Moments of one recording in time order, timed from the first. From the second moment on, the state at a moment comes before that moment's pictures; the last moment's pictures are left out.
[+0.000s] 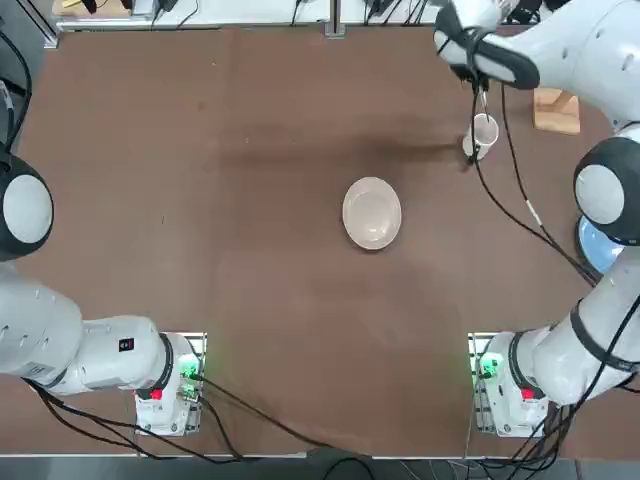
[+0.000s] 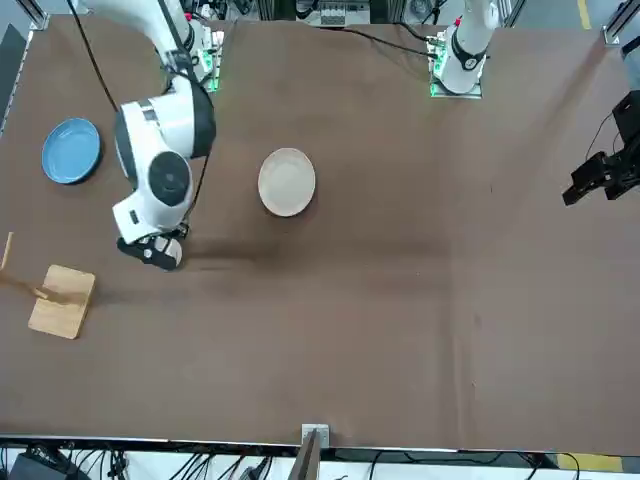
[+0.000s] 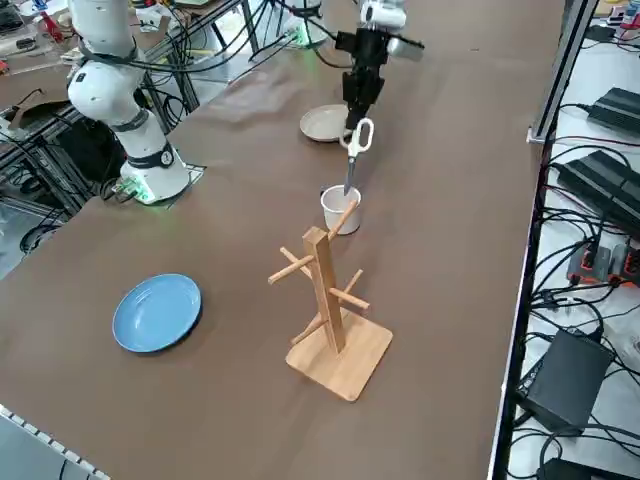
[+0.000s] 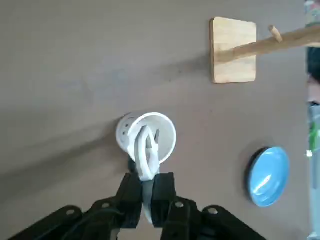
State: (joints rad) arm 0.33 0.34 0.01 -1.59 -0.39 1.69 0.72
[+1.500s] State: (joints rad) arm -0.34 0.28 -0.01 -1.39 0.22 1.69 0.10
